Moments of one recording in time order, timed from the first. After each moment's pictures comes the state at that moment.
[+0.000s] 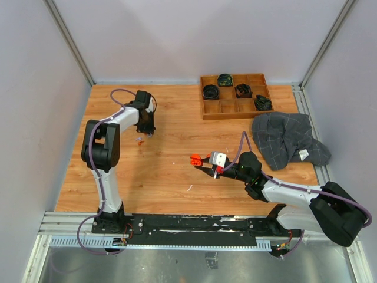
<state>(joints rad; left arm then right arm) -0.18 2.01 1.41 -0.50 -0.03 -0.23 0.79 1.18 0.32 0.80 -0.51 -0.38</state>
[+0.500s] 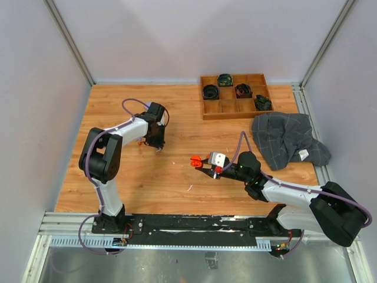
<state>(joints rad) -0.34 1.85 1.20 -0.53 -0.03 -0.31 0.79 1.18 0.32 0.76 -0.51 -0.38</state>
